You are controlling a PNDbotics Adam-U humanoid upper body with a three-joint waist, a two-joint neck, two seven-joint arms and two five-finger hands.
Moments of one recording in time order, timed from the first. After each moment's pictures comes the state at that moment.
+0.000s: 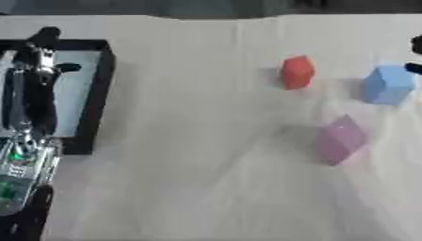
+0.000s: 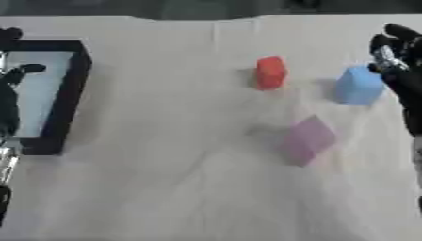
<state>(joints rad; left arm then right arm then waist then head) -0.43 0.27 0.01 -1.70 0.08 -0.03 0.32 -0.32 -0.43 -0.10 -1.93 -0.23 0.24 -0.14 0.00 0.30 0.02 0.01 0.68</state>
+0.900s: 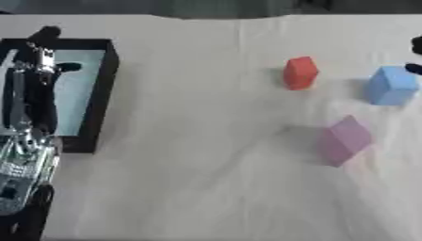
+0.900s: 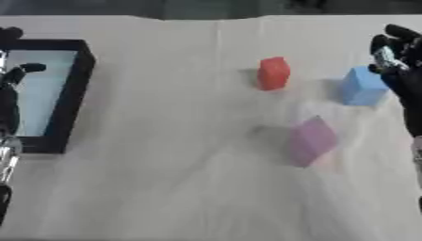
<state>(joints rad) -0.43 0.27 0.01 -1.70 0.08 -0.03 0.32 -0.32 -0.43 -0.10 -1.93 -0.23 0.24 -0.14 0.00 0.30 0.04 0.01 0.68</state>
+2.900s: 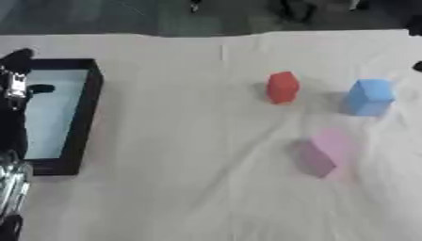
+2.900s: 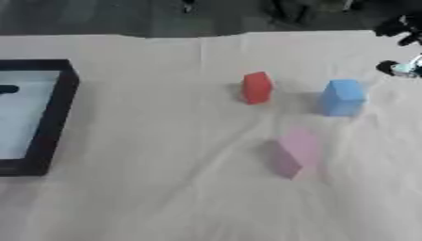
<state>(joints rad) -0.44 0.30 0.00 -1.70 0.07 -0.03 0.31 -0.73 -1.02 0.05 -1.28 0.17 -0.12 0.74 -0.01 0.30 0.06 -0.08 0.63</state>
